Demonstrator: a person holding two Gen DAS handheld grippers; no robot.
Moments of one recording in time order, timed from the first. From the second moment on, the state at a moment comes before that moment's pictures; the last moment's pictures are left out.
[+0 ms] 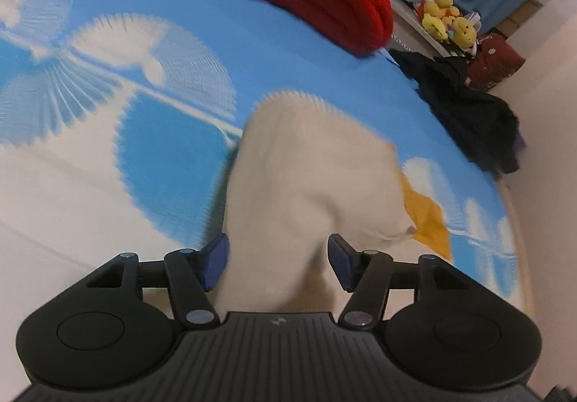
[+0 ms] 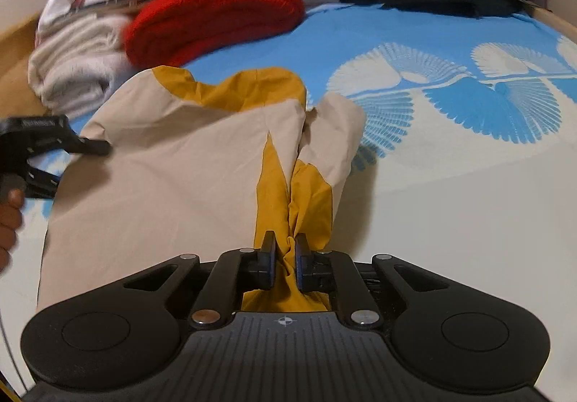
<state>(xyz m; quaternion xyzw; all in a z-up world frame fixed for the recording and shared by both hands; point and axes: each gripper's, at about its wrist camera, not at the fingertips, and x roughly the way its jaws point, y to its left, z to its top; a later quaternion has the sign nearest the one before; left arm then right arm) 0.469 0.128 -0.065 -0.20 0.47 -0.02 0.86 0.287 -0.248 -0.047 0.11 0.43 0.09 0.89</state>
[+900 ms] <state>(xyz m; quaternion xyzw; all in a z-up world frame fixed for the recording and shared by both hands) 0.281 0.082 0.010 0.04 0.42 -0.03 0.91 0.218 -0.236 -0.010 -0.09 0.38 0.03 0.92</state>
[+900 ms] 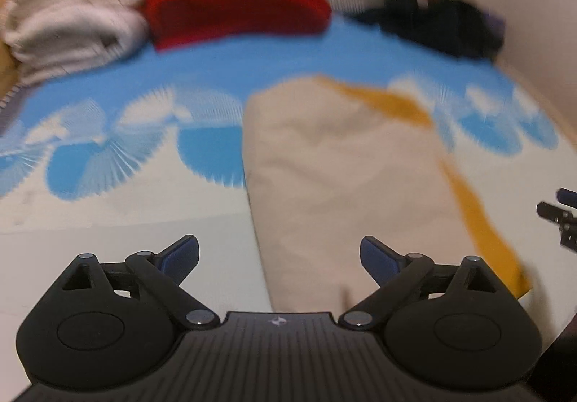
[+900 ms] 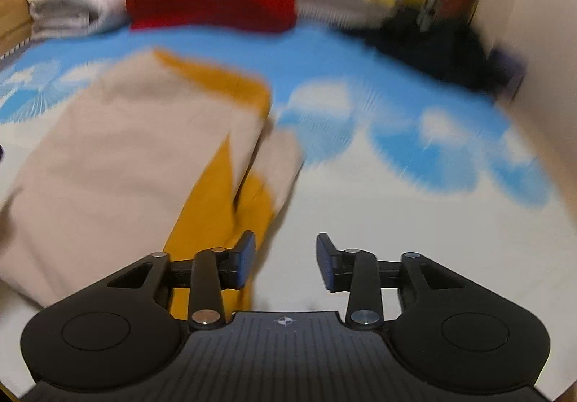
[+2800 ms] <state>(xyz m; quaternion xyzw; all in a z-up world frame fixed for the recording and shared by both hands) 0.047 -0.007 0.020 0.02 0.35 0.04 0.94 0.001 -0.213 0.047 0.00 0.31 -0.01 0.95</state>
